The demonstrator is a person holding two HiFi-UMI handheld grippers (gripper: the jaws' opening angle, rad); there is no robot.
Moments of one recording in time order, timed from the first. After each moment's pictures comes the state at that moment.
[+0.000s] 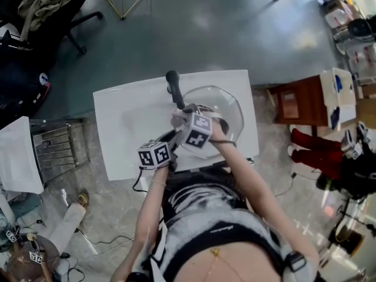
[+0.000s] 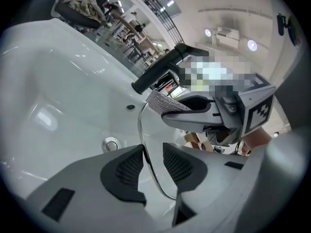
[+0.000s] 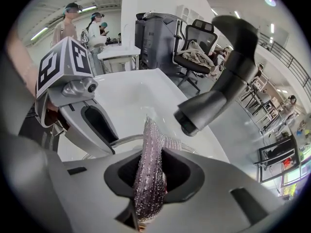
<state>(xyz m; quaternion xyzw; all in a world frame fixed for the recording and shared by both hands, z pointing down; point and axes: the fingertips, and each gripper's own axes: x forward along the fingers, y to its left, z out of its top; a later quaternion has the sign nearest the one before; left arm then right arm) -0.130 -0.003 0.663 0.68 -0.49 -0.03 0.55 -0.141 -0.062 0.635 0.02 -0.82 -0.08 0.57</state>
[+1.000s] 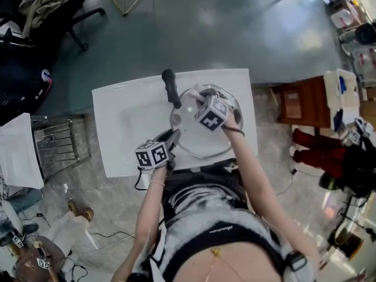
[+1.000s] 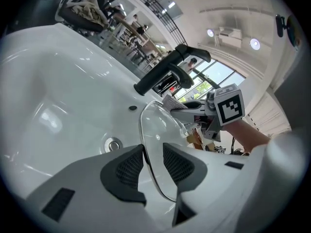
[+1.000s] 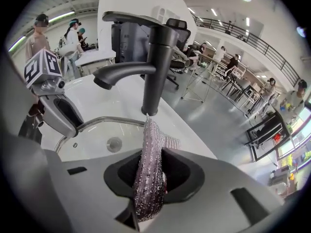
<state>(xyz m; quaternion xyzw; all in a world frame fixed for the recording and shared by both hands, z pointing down) -0.130 -0.002 0.663 0.66 -0.51 -0.02 0.55 -0.096 -0.147 0.636 0.12 -0.83 -0.04 0.55</state>
